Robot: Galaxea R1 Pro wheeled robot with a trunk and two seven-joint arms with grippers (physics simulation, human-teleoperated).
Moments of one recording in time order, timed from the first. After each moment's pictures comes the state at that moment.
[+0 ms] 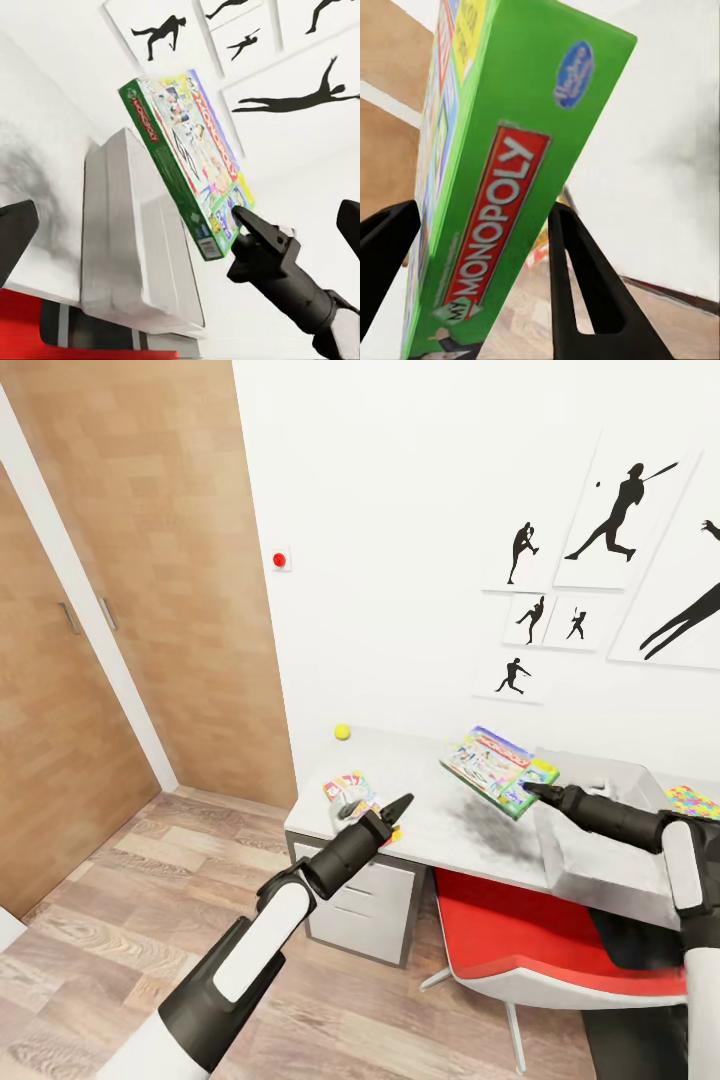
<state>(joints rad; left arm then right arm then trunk) -0.55 -0.05 -0.59 -1.35 1.27 0.21 0.01 -0.71 -0.29 -0.44 -1.18 -0.30 1.04 0.73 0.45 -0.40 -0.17</state>
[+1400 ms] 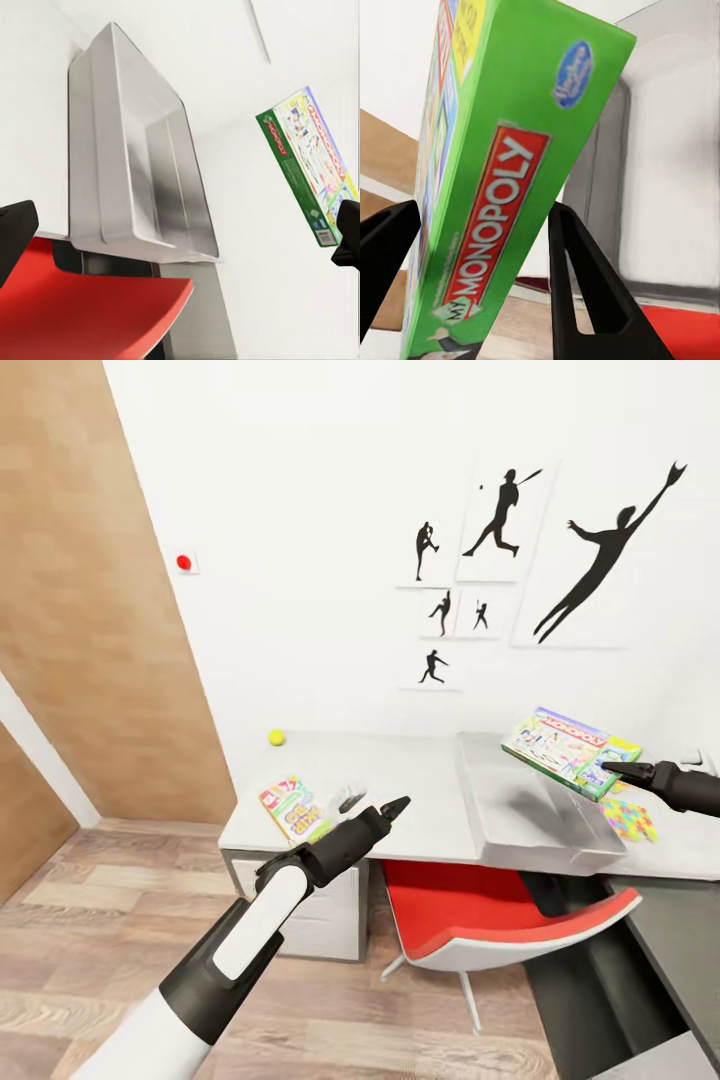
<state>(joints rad) -0.61 -0.04 -0.59 -1.34 1.27 0.30 0.17 -0.83 -0.62 -0.37 -0.96 -0.31 1.04 0.92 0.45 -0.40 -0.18</state>
